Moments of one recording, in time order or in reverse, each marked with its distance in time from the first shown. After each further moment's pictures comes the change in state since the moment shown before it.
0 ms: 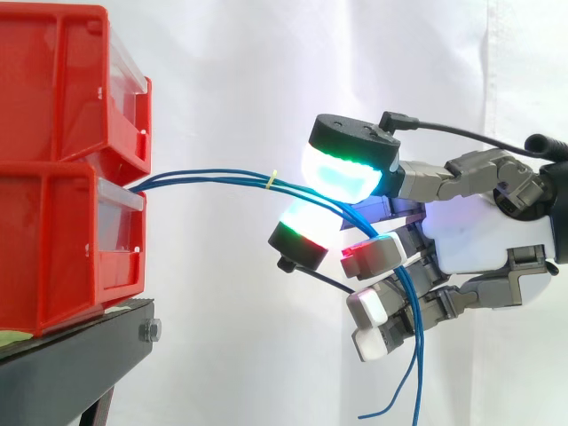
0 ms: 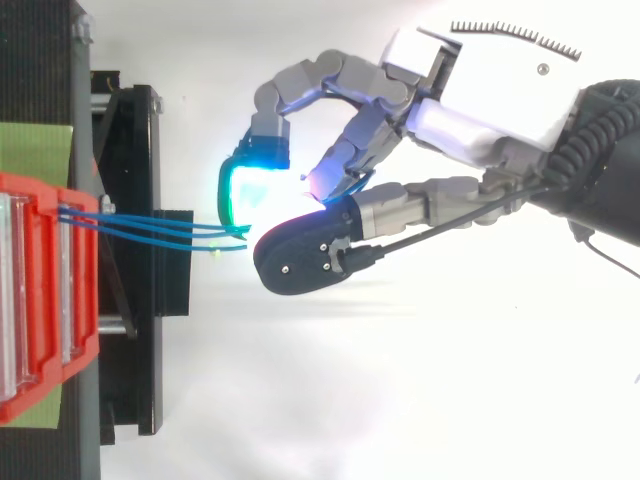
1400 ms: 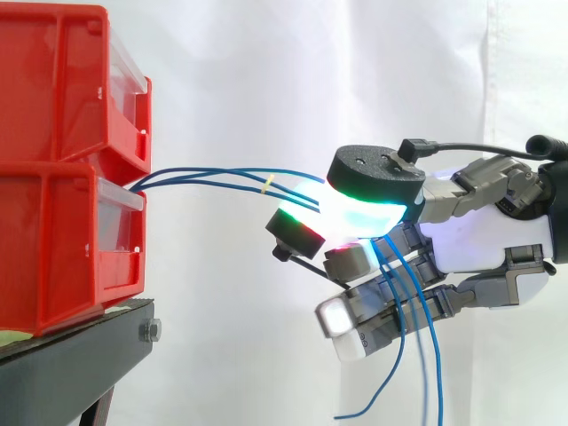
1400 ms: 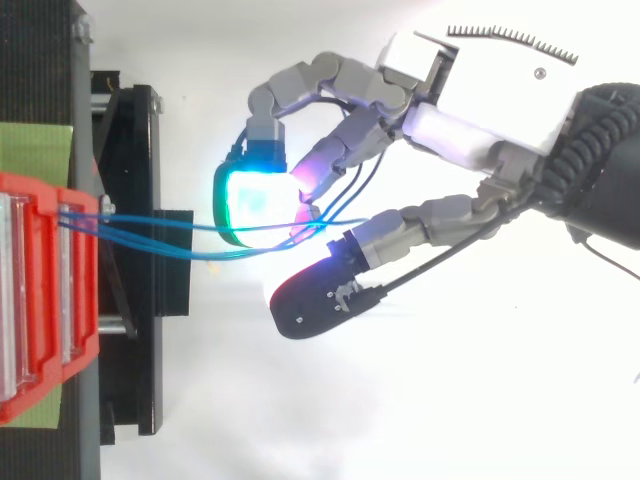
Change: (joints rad) arm 0.001 -0.002 -0.001 0.013 -0.002 -0.005
